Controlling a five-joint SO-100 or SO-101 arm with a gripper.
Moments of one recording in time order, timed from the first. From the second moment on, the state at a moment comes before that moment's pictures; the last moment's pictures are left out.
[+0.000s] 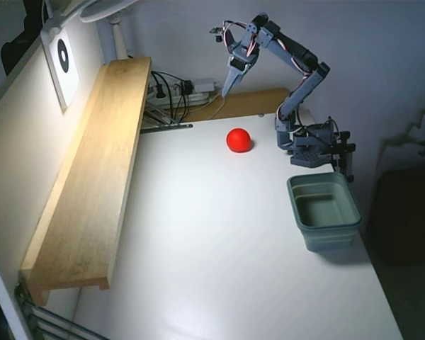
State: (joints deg) arm 56.6 130.0 91.2 99.7 -90.2
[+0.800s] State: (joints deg) arm 56.6 147.5 131.2 78.2 -90.1
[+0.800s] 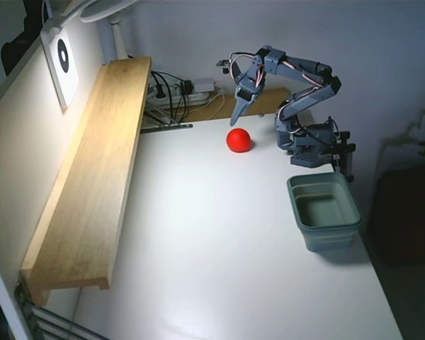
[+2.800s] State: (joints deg) arm 60.3 153.6 156.9 56.8 -90.1
